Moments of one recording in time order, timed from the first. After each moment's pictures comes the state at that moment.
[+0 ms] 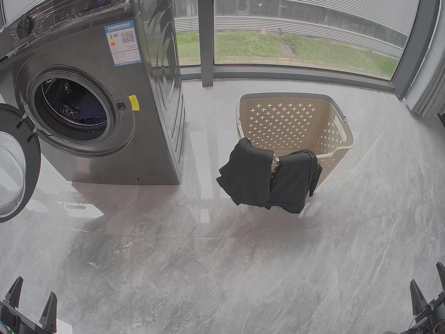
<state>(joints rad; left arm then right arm) 0.00 0.02 -0.02 0.00 0.03 -0.04 -0.01 0.02 -0.02 0.00 0.03 0.00</state>
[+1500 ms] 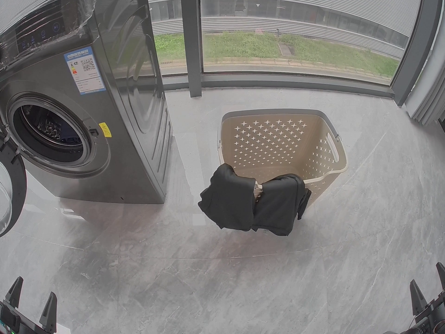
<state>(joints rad) 0.00 0.02 -0.02 0.00 0.03 -0.05 -0.01 0.02 -0.02 0.00 0.03 0.00</state>
